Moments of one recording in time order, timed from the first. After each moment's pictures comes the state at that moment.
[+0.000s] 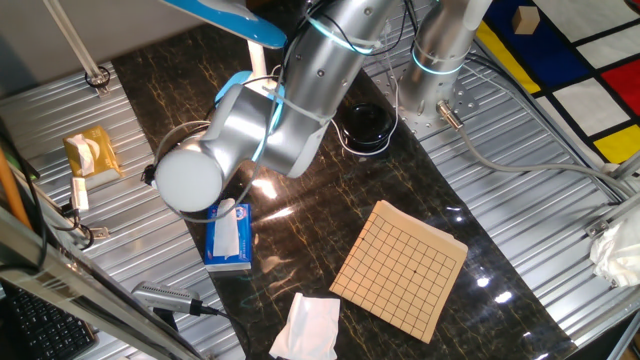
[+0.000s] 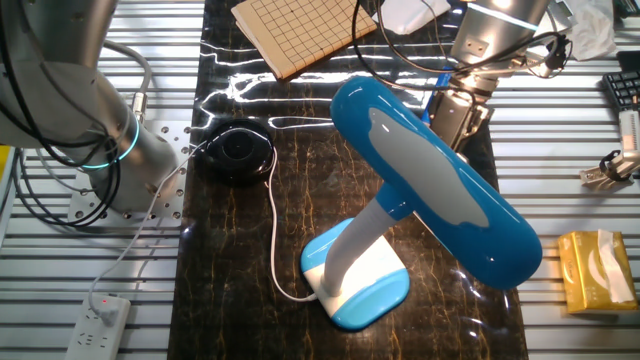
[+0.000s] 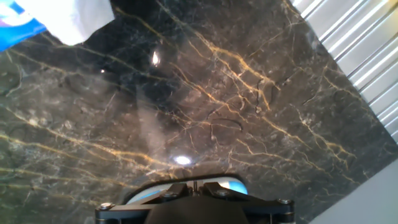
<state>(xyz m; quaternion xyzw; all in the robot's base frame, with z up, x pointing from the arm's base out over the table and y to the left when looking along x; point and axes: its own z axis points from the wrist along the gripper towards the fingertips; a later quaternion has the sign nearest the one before) 0.528 -0.077 0.069 0.32 -0.87 0.27 0.27</state>
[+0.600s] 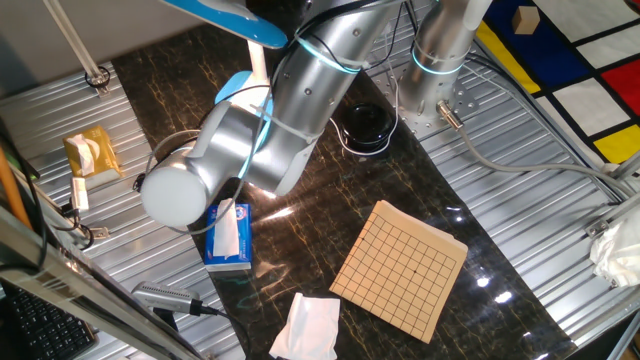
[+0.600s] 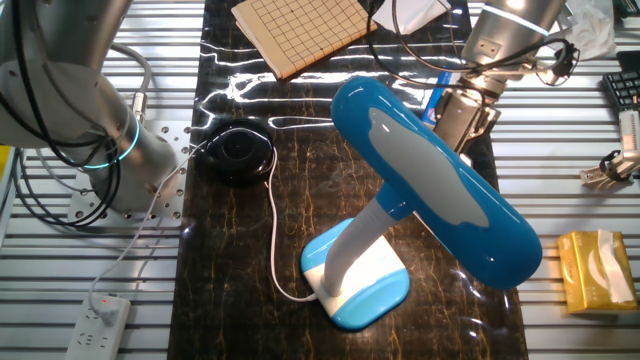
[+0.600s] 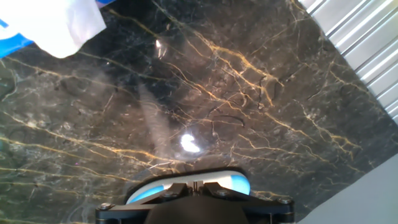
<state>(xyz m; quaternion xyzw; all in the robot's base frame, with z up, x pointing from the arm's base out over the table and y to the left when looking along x) 0.531 -0.076 0.068 0.30 -0.87 0.26 0.30</state>
